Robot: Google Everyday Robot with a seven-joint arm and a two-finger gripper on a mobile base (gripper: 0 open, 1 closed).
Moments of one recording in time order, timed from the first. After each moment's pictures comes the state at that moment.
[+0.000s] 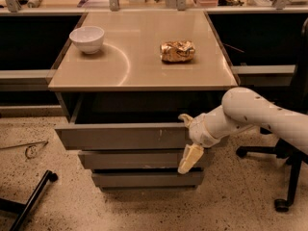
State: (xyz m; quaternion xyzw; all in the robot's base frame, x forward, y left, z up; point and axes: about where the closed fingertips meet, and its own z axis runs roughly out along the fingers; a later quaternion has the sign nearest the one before) arm 0.533 -0.092 0.639 -0.65 0.68 0.18 0.27
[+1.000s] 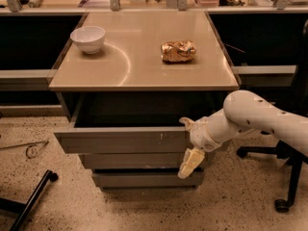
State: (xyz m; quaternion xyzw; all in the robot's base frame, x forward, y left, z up) arm 0.513 -0.092 0.641 -0.65 0.69 0.19 0.26
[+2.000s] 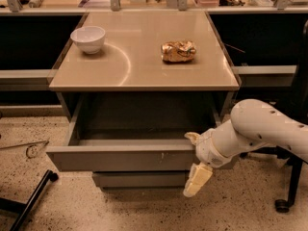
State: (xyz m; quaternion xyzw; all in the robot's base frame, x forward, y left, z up) arm 0.454 -0.100 0.653 -0.63 0.72 0.19 0.22
